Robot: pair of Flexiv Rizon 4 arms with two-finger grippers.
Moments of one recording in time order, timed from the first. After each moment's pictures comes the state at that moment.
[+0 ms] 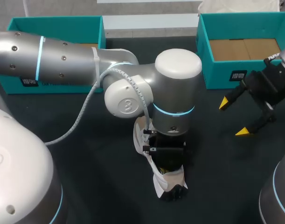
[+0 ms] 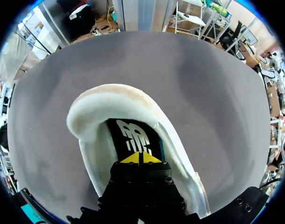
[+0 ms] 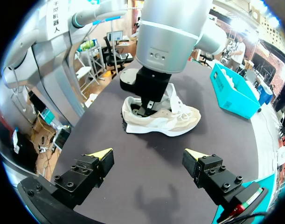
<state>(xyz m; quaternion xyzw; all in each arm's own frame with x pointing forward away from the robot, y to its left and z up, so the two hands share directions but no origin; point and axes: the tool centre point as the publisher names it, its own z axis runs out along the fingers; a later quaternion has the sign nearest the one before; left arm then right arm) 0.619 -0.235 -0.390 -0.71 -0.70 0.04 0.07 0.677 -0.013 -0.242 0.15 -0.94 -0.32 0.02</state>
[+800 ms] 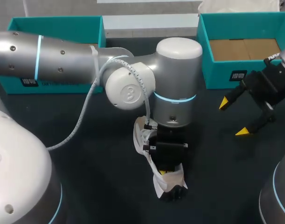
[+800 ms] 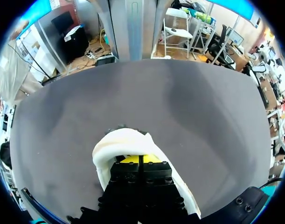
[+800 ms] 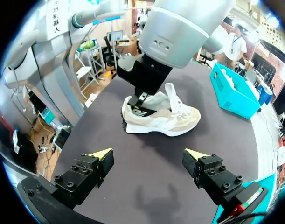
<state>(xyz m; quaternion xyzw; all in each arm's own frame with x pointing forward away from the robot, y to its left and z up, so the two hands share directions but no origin) 0.585 -0.236 -0.368 -0.73 -0.66 0.12 0.13 0.677 -0.013 -0.242 0.15 -0.94 -0.32 0.02</state>
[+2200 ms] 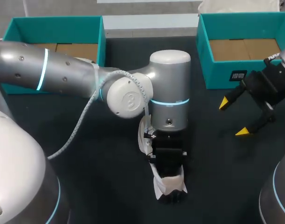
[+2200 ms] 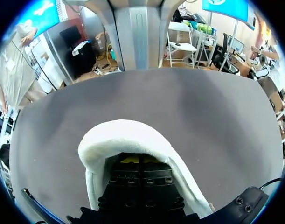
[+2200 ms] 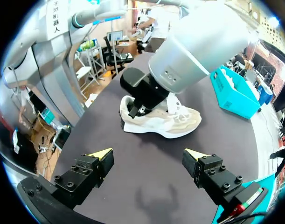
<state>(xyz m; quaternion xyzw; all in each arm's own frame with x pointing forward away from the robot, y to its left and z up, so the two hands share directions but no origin) 0.565 -0.243 -0.404 -0.71 -0.65 0.20 0.18 0.677 -0.013 -0.242 0.15 -0.94 -0.32 0.02</state>
